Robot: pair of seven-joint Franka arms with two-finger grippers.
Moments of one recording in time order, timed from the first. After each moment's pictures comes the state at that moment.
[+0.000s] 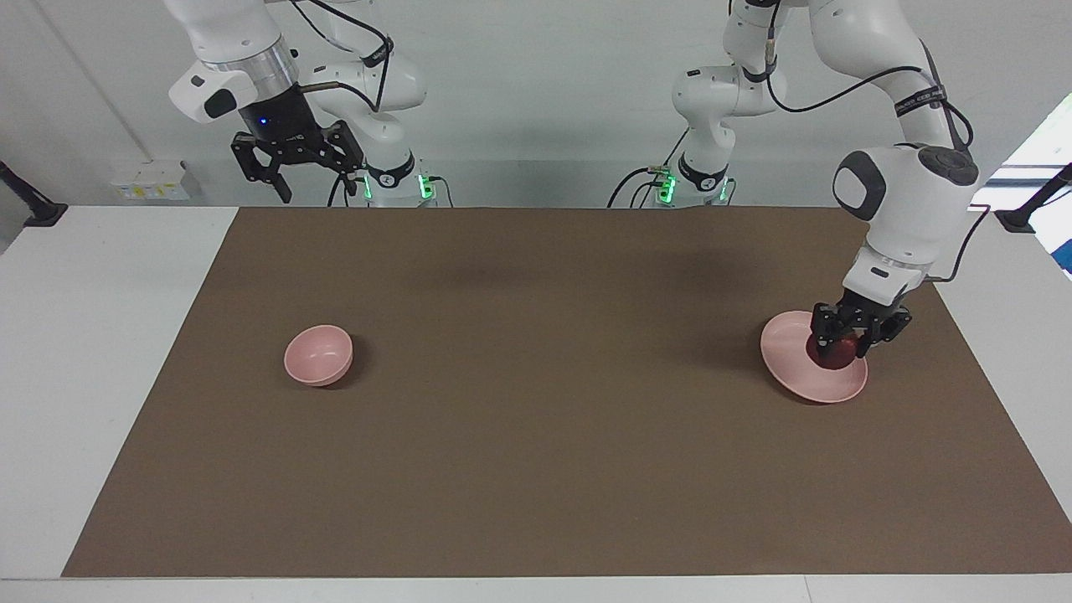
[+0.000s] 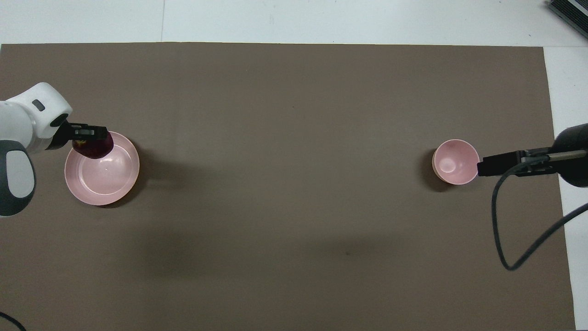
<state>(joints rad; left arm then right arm) -0.04 0.10 0.04 -1.97 -0.10 2.33 0.17 0.12 -0.11 -0.04 -1.62 0.10 1.55 0.03</state>
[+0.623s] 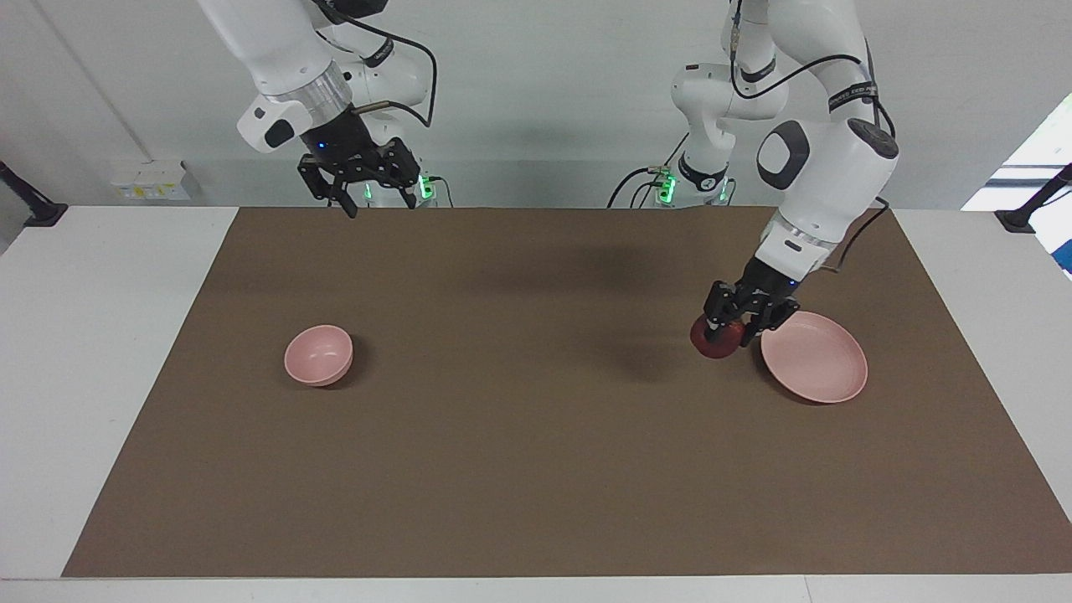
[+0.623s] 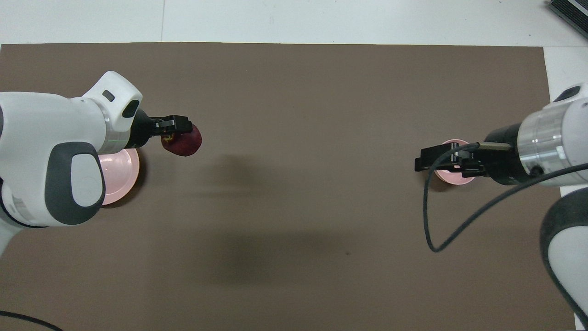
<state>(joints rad) -0.29 0.08 0.03 -1.94 -0.43 2.32 -0.06 0.21 -0.07 -0.04 -1.69 0.29 1.68 0.29</state>
